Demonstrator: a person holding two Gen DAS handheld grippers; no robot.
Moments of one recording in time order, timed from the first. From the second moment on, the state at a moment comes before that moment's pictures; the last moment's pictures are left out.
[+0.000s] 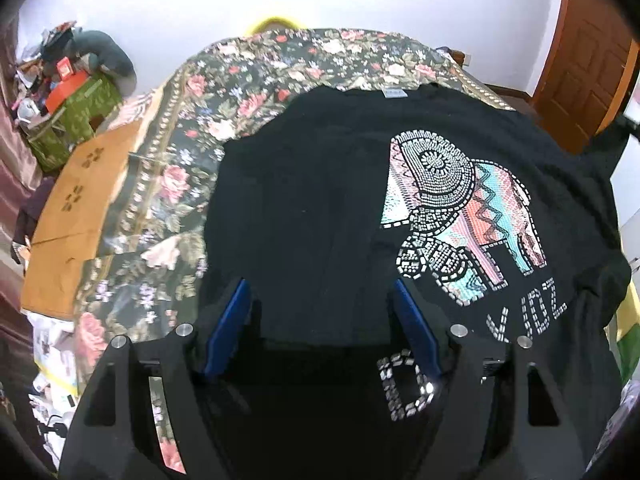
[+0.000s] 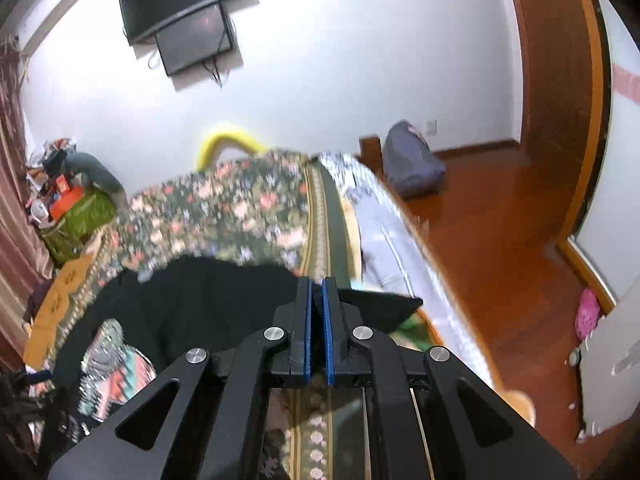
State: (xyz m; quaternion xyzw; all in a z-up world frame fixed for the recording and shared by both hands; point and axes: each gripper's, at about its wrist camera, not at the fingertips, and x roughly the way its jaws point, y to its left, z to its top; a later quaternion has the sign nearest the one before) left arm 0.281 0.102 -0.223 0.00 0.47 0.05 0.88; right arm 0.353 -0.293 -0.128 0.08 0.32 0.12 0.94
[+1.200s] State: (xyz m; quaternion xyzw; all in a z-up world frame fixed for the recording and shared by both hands) left arm 0.320 0.184 -0.228 -0.05 0.49 0.10 0.87; right arm 0.348 -0.173 -0.188 -0.02 0.41 0.29 0.86
